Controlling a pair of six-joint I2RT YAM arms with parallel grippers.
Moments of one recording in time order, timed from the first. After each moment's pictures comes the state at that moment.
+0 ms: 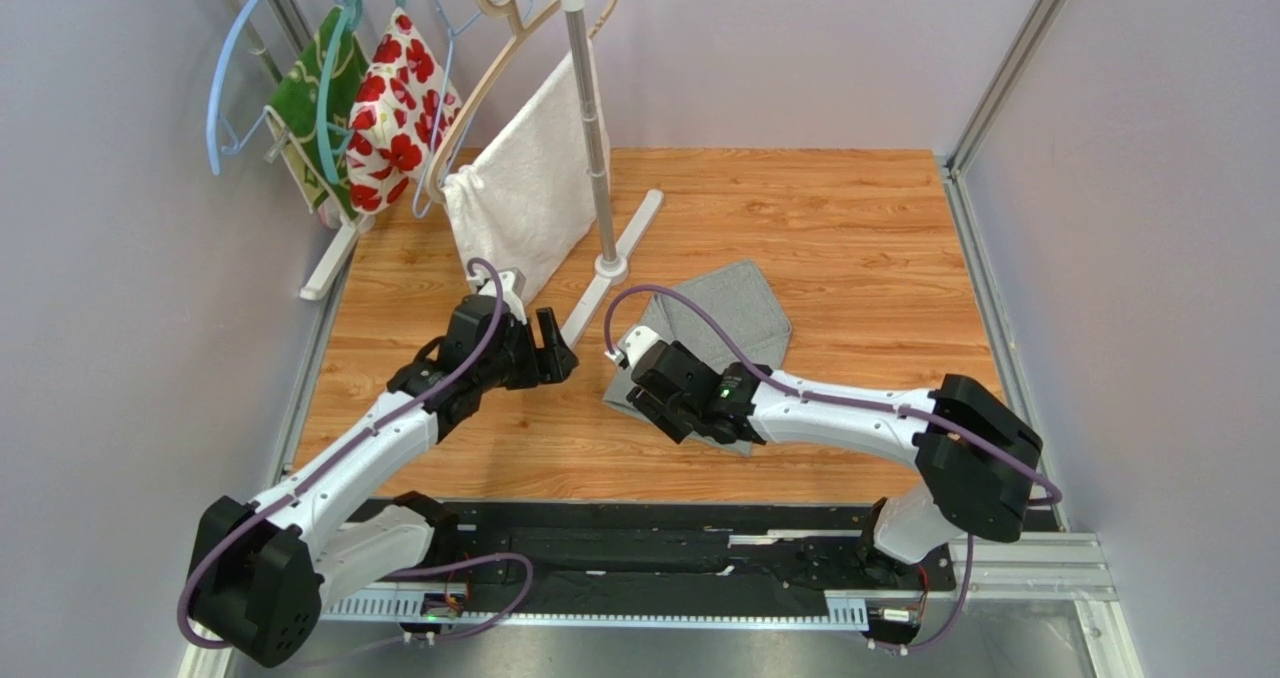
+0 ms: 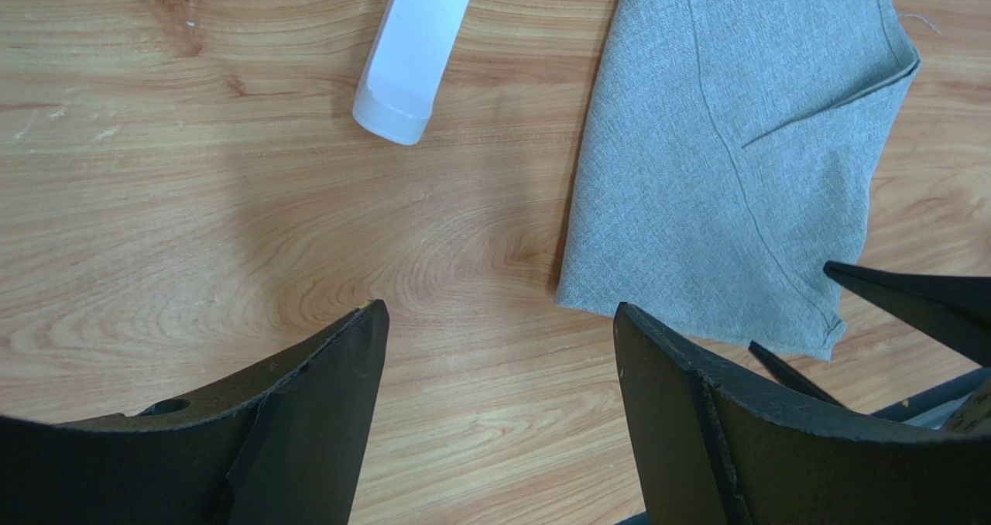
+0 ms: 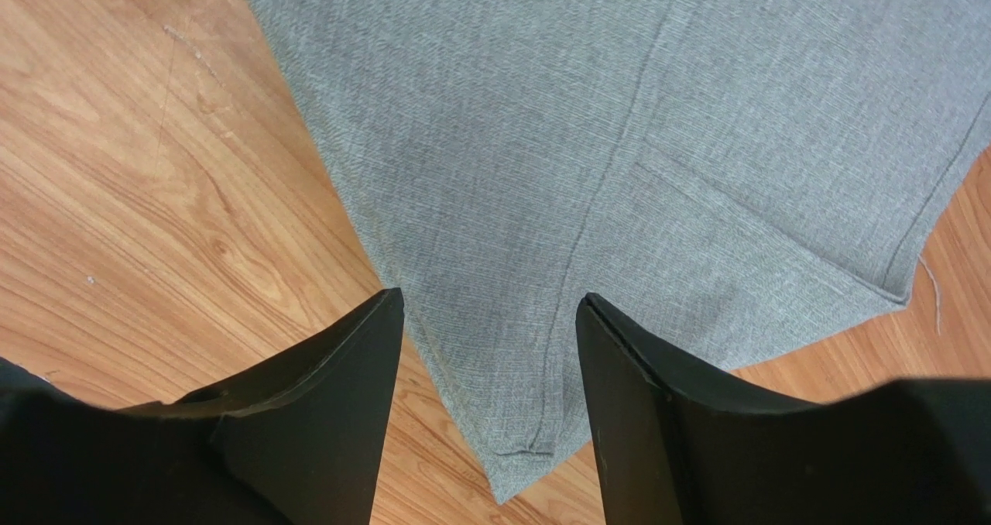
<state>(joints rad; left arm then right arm) -0.46 1.01 0.61 -0.27 0.04 -0.54 1.07 1.52 0.94 -0.42 0.36 0.06</state>
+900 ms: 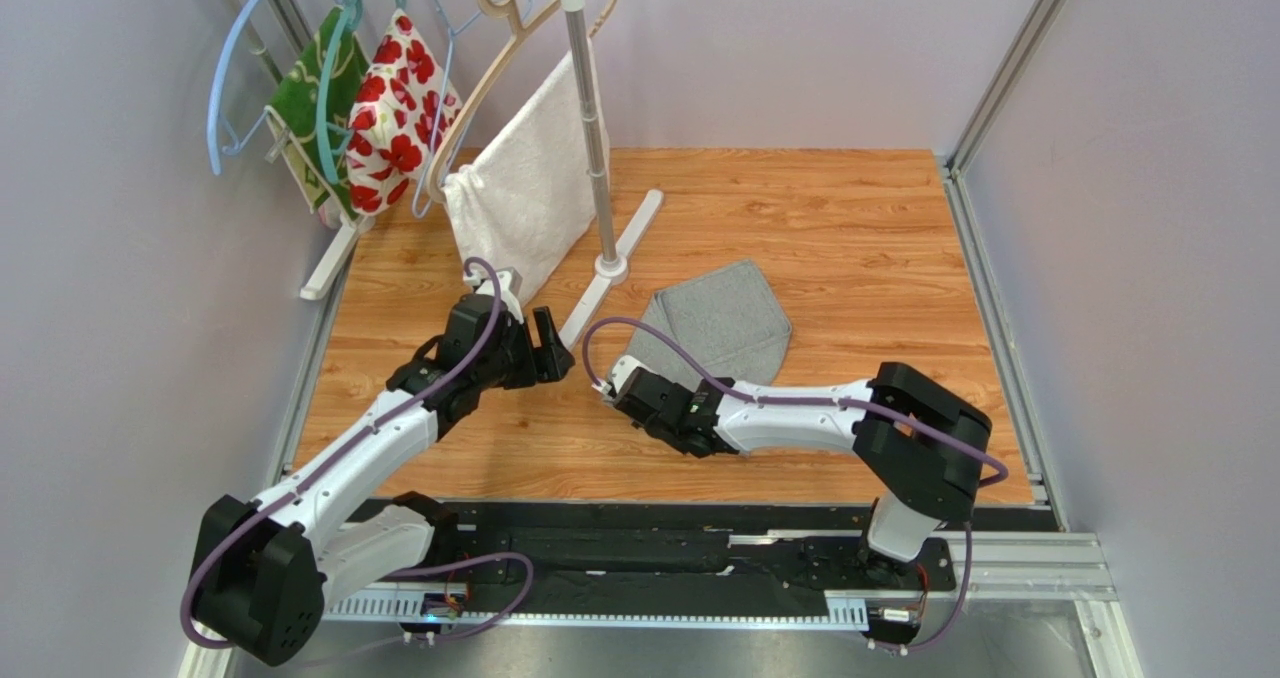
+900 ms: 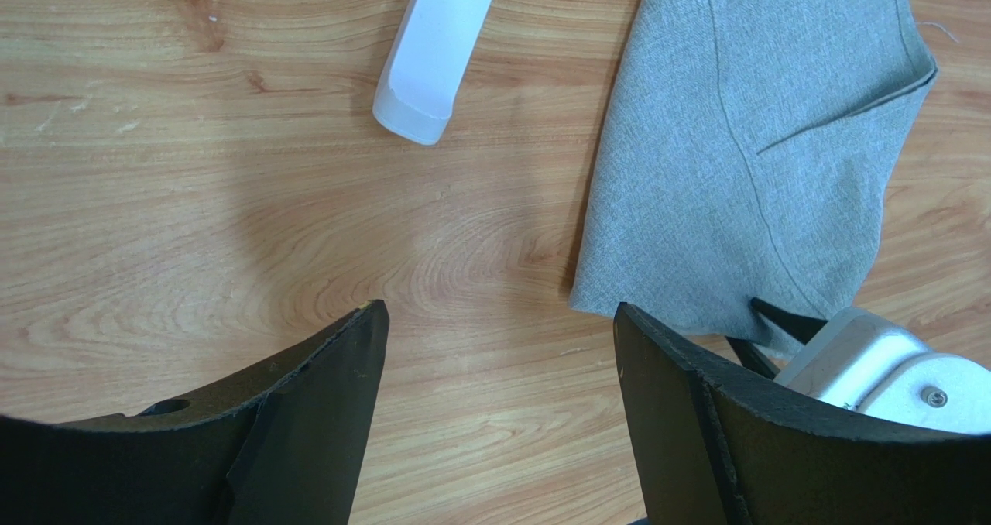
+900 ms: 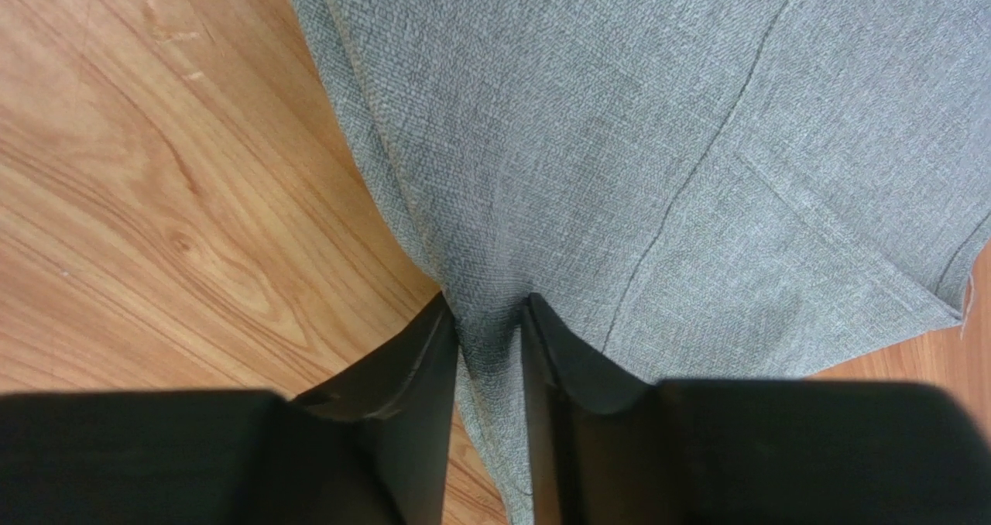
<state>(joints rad) -0.43 1.02 0.61 -0.28 0.04 -0.54 1.12 1.68 0.93 -0.41 0.40 0.03</state>
